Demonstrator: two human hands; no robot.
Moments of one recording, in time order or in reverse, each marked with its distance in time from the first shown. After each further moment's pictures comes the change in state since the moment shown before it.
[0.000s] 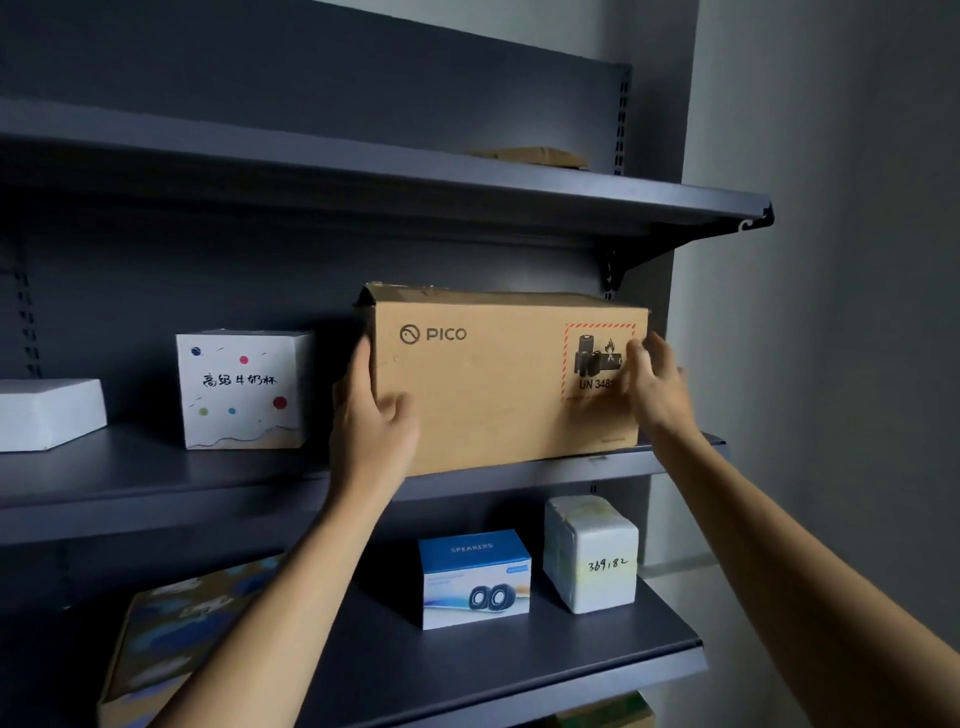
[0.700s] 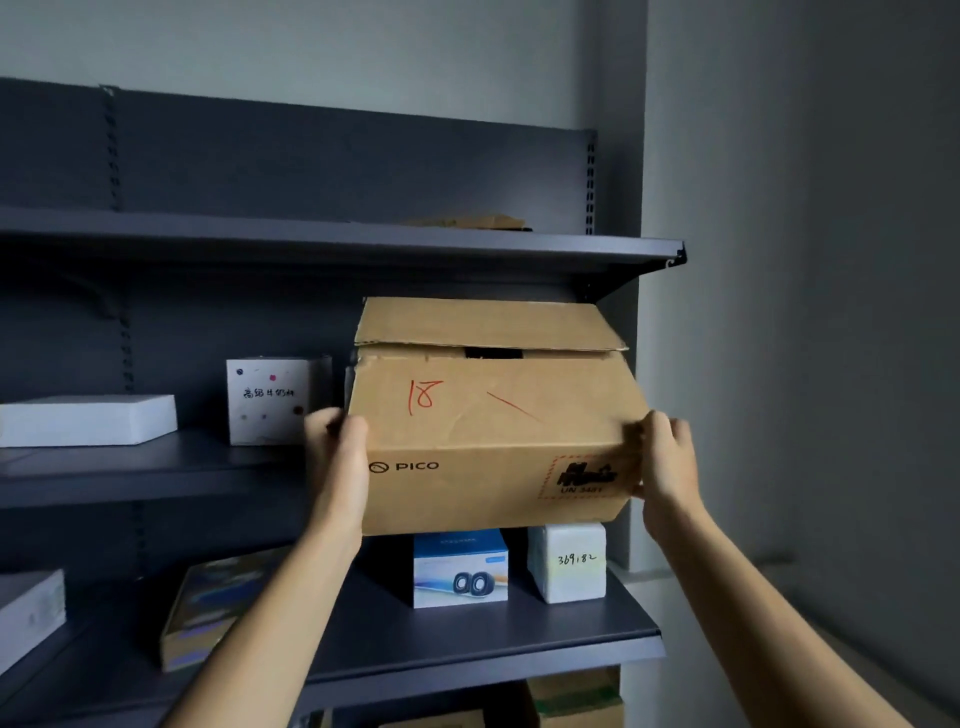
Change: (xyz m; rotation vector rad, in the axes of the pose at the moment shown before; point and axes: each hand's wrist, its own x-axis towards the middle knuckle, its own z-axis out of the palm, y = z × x) left_hand -0.104 0.074 -0.020 -0.284 0.208 -0.223; right_hand -0.091 -0.001 -0.103 0.442 -0.006 0.177
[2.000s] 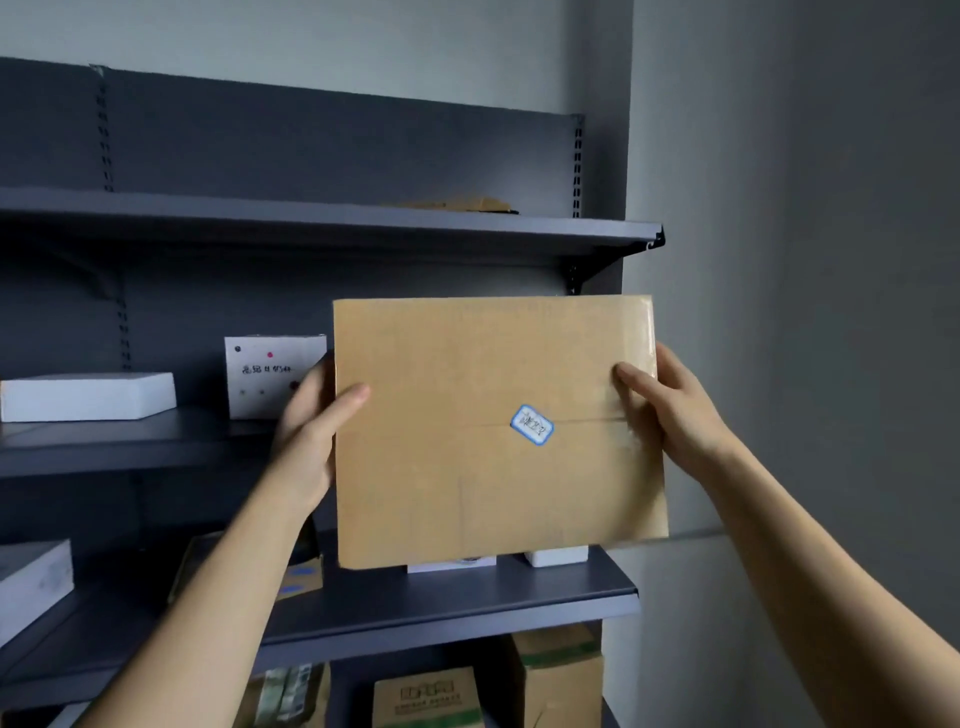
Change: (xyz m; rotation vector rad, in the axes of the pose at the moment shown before) left_hand -0.002 0.013 -0.033 -0.228 -0.418 0.121; right_hand 0.000 -0.046 -0.045 -0.046 -0.515 -0.220
